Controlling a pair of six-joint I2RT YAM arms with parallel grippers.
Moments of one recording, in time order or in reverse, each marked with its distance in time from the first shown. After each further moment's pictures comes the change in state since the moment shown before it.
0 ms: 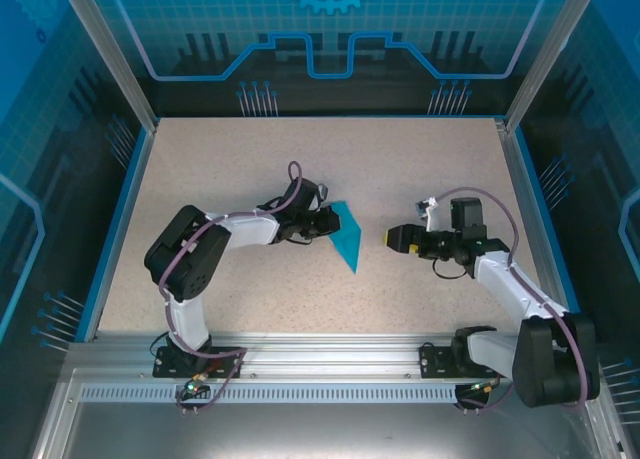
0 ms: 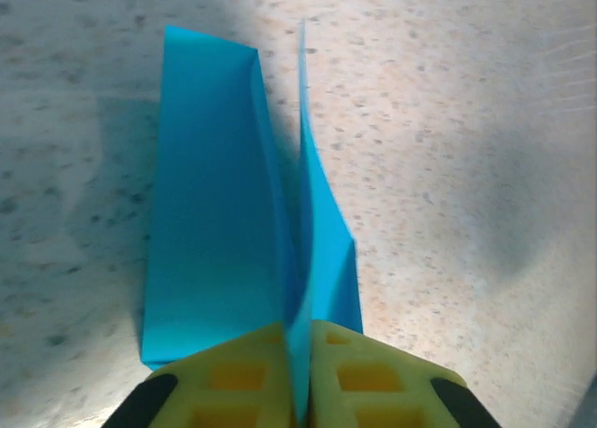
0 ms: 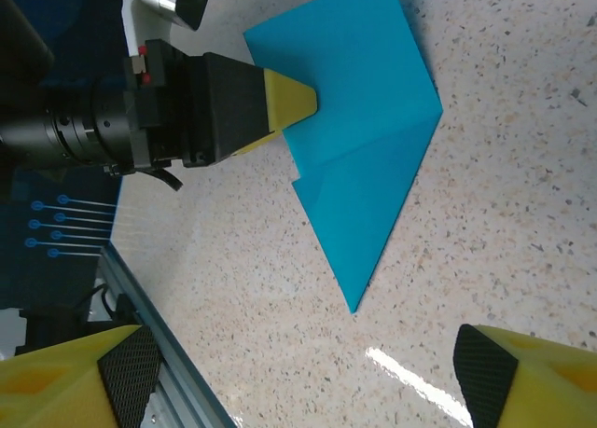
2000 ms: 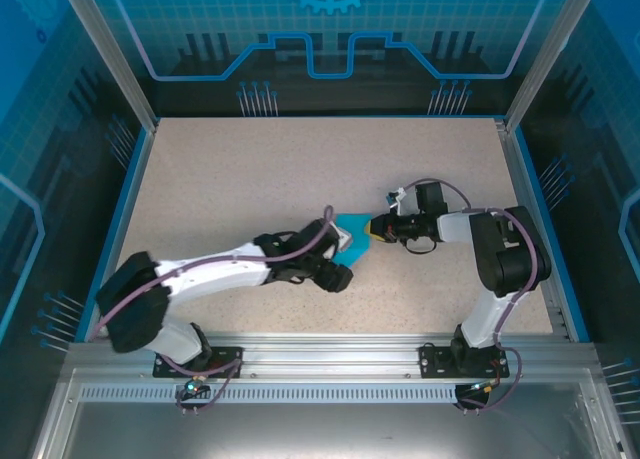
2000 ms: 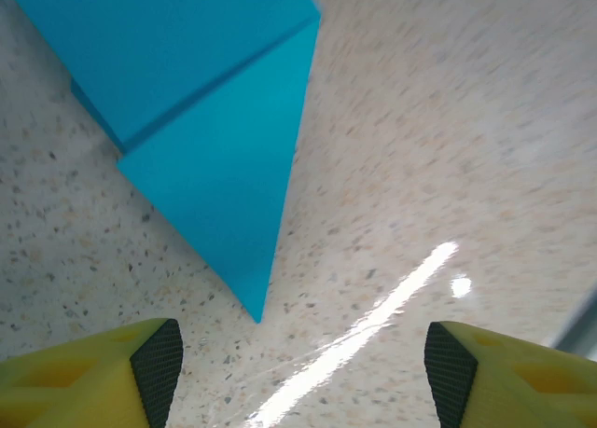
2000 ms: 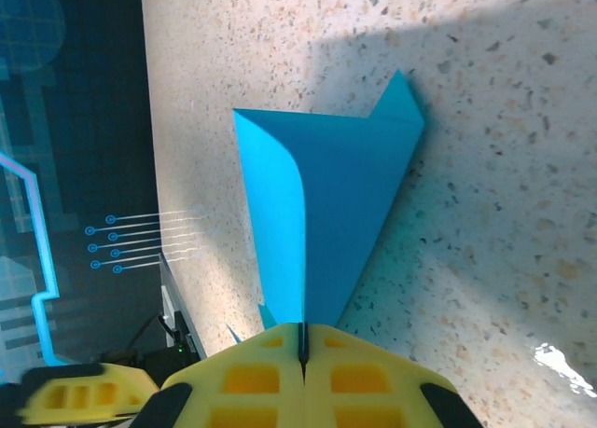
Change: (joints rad) left arm -0.383 -0.330 -0.057 -0.518 -0.365 0.427; right arm 0.099 0.648 0.215 0.339 -0.104 0.231
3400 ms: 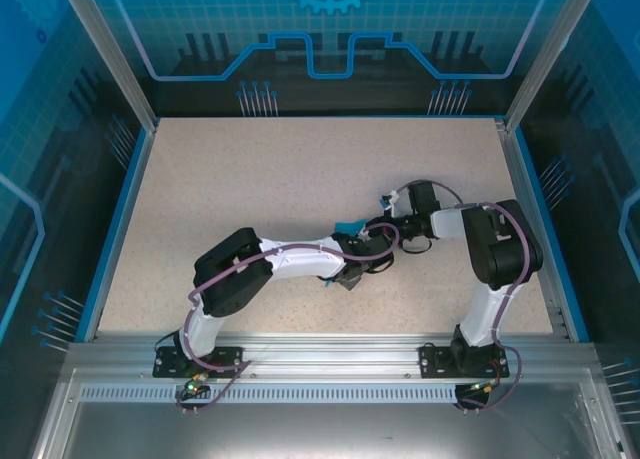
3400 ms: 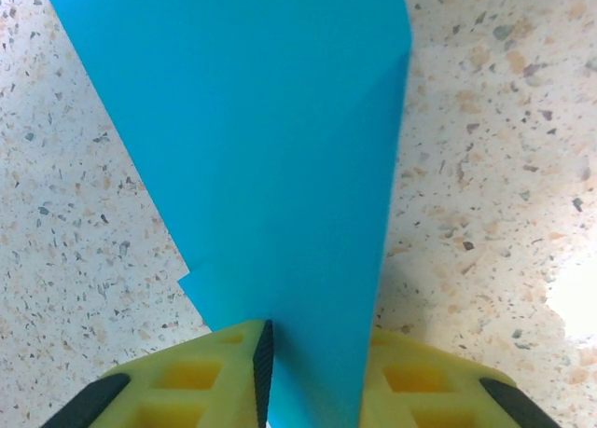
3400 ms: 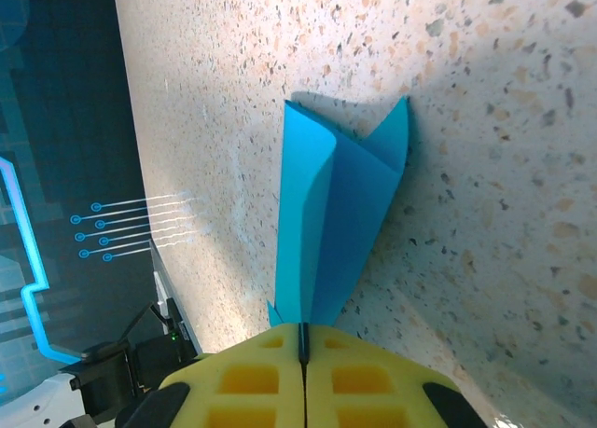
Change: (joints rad) left arm -0.103 0.499 0.411 -0.300 -0.434 -0.026; right arm 0.032 0.059 0.058 -0.082 0.002 -0.030
